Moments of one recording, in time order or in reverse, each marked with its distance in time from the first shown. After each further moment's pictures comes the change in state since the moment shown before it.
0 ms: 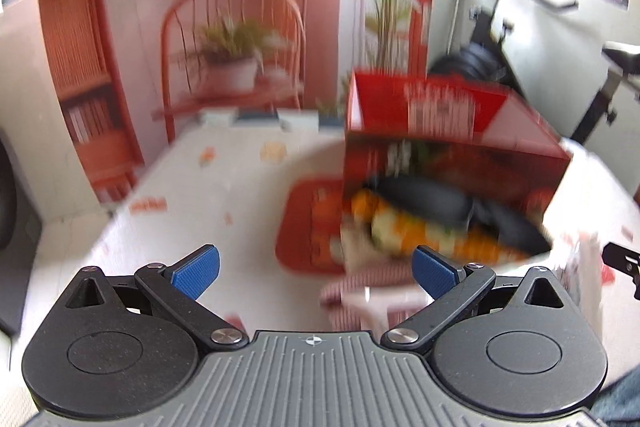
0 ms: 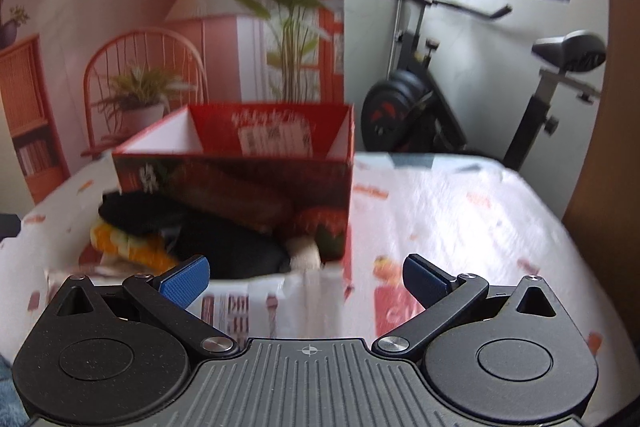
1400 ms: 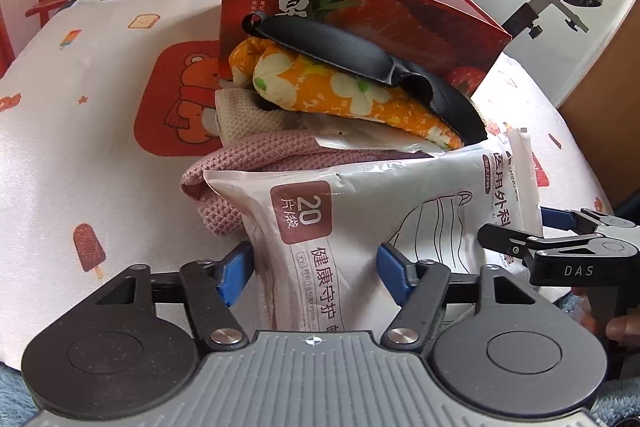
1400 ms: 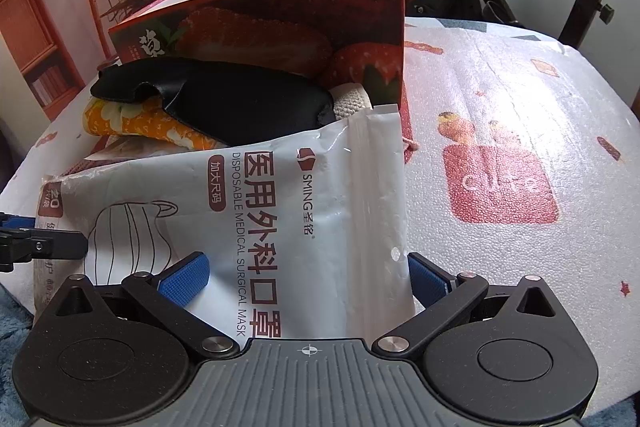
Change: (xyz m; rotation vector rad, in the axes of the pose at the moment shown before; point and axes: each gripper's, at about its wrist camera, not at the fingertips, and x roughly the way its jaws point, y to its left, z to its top) left arm 0.069 -0.015 -0.043 0.016 0.283 -0.363; right arm 0.065 0.007 -0.050 0.060 0.323 0.129
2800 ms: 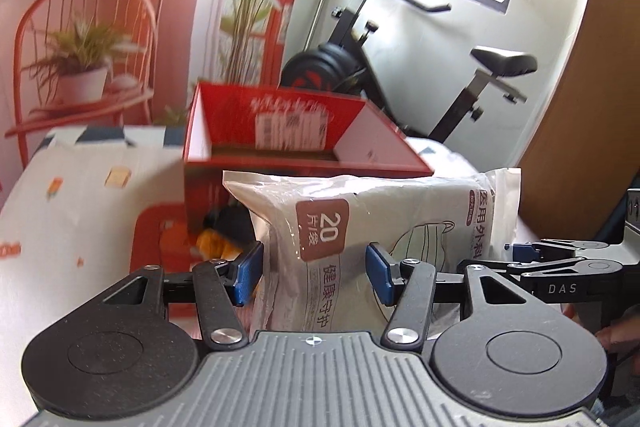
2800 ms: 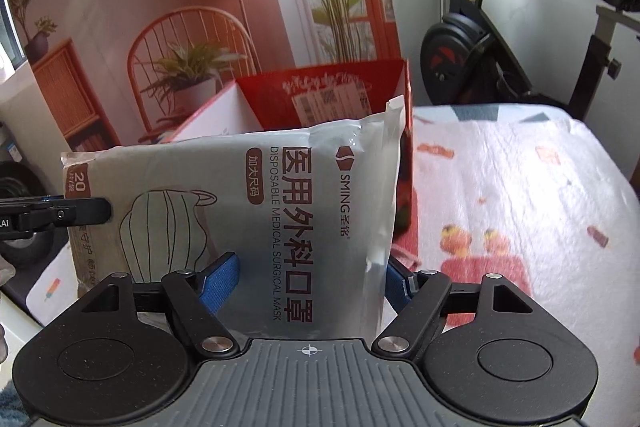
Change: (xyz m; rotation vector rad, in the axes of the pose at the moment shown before) left arm -0.073 -0.030 0.063 0.137 -0.318 -0.082; right arm -0.076 -0.004 0.061 -0.001 -0.199 0.103
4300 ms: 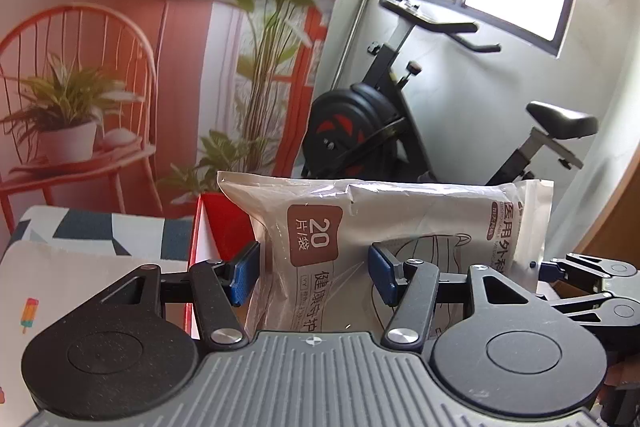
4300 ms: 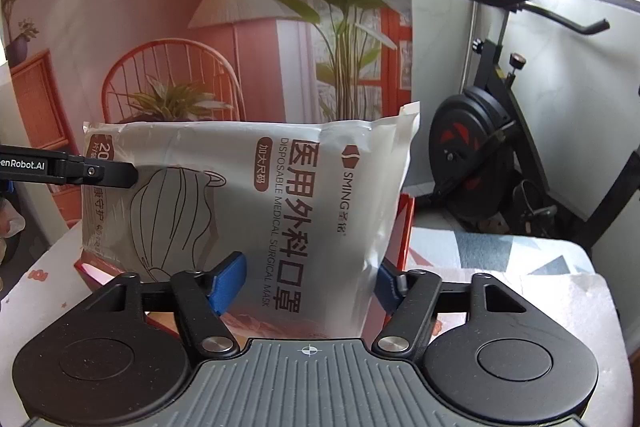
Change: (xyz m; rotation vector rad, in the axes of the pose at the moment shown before) left arm 0.122 0.036 0.130 -0.050 -0.038 0.063; right arm 0.124 -0.033 0.159 -0.166 -0.074 -0.034
